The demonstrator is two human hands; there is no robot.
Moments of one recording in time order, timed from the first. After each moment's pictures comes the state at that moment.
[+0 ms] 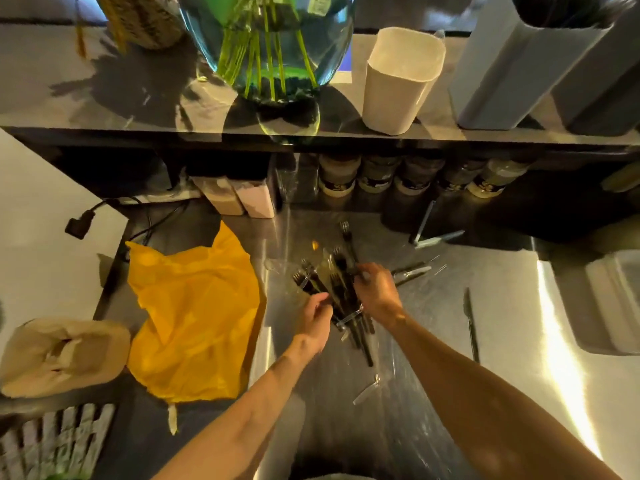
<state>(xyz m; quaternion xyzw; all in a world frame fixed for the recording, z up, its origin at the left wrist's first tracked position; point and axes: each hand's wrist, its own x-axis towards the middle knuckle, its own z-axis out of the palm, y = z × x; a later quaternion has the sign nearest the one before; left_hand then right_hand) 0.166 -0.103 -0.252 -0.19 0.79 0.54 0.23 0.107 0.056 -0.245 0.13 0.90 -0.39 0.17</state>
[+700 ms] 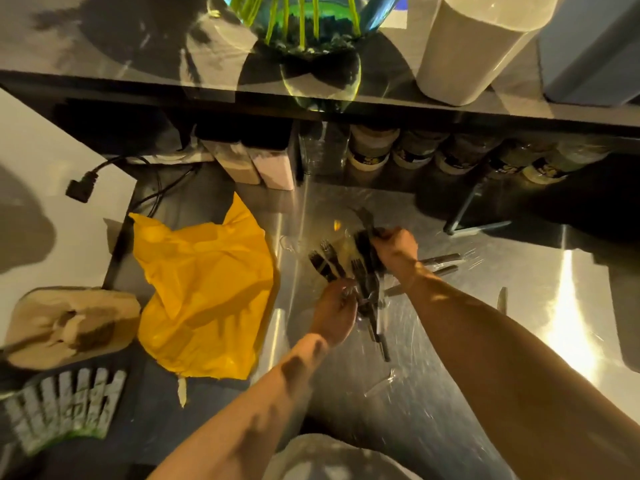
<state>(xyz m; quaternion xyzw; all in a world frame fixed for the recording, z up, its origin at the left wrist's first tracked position) 0.153 -0.096 -0.268 -0.13 0.81 0.52 0.22 0.016 0.056 -0.303 0.24 0.88 -0.35 0.21</state>
